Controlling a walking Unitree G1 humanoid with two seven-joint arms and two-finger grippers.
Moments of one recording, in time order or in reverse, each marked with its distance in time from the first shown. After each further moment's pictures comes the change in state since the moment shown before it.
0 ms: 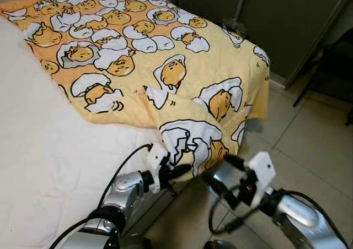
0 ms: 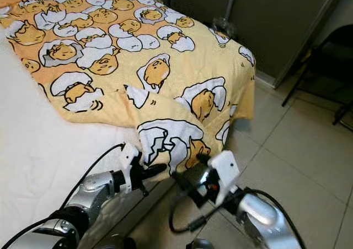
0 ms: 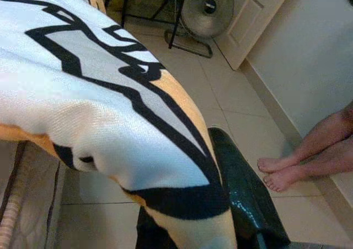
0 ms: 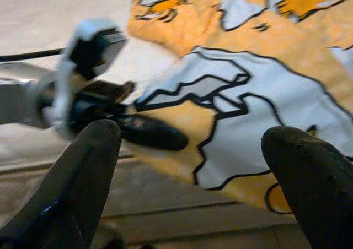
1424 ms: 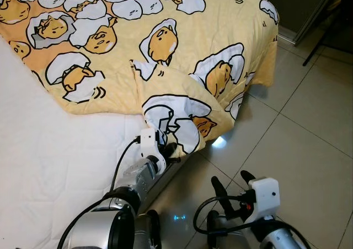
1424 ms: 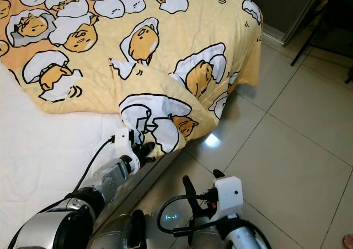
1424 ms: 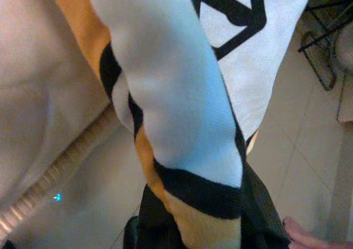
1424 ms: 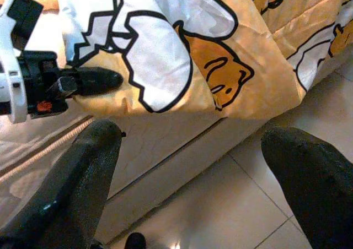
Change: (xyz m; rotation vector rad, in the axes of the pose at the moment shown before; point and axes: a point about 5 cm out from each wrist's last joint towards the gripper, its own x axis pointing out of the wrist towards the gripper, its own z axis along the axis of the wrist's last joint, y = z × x) left arm 0.023 0.024 0.016 -0.464 -0.064 0.535; right arm -0.008 0.025 -0.038 0.079 -0.051 -0.452
